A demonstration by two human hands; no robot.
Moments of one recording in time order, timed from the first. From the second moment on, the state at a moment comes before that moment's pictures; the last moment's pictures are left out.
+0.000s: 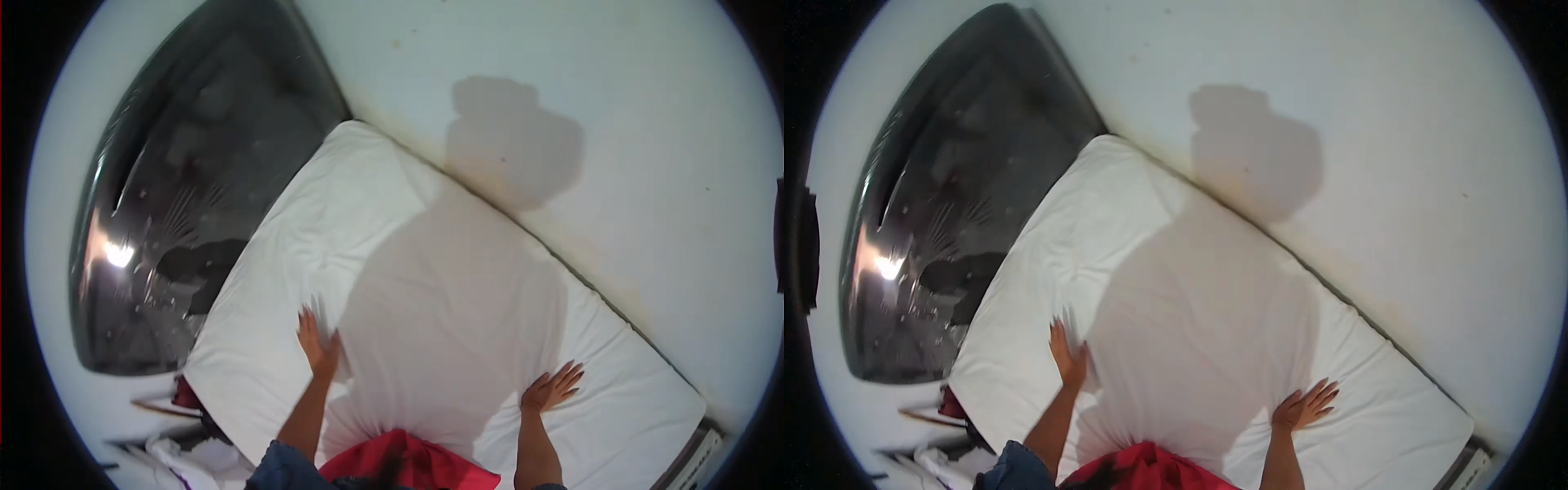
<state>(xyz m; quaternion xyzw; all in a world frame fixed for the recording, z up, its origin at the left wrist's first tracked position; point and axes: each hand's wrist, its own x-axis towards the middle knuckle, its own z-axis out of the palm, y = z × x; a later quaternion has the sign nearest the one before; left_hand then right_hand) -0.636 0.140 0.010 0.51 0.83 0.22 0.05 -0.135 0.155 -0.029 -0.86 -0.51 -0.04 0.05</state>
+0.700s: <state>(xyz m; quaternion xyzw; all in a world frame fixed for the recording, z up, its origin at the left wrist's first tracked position) -0.609 -0.046 0.001 0.32 0.89 -0.06 0.31 -0.116 0.145 -0.086 -0.78 -0.55 -0.28 0.10</state>
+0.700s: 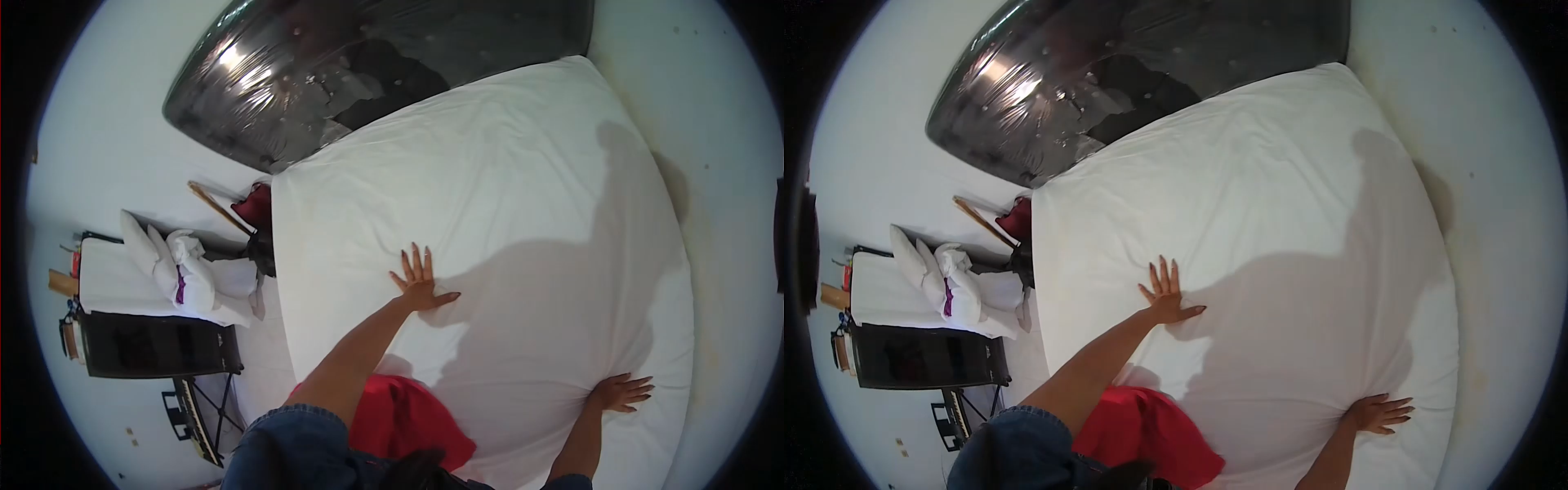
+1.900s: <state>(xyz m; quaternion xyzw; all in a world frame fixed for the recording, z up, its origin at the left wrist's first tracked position) -0.698 -0.493 0.009 0.45 0.87 0.01 0.19 -0.229 -0.304 0.005 -0.56 -0.81 0.14 0.08</state>
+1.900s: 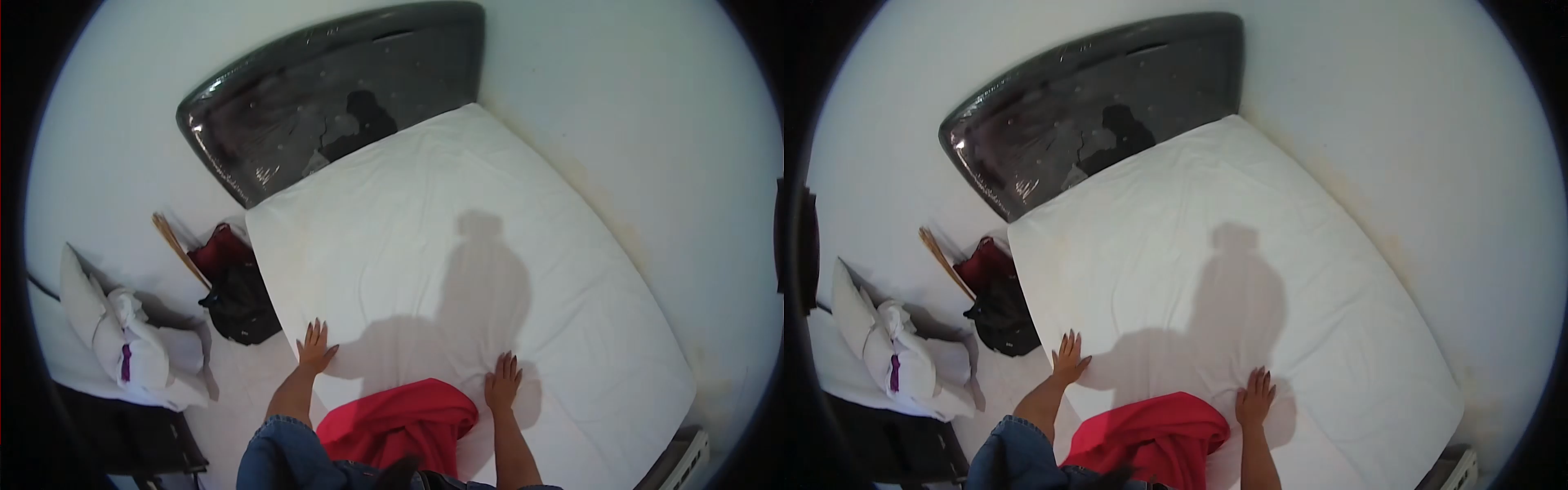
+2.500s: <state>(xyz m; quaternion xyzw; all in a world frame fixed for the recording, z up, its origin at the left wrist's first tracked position) -0.779 -0.854 -0.027 0.32 0.79 0.29 0.43 -0.305 -0.614 -0.023 -0.71 -0.69 0.13 0.04</state>
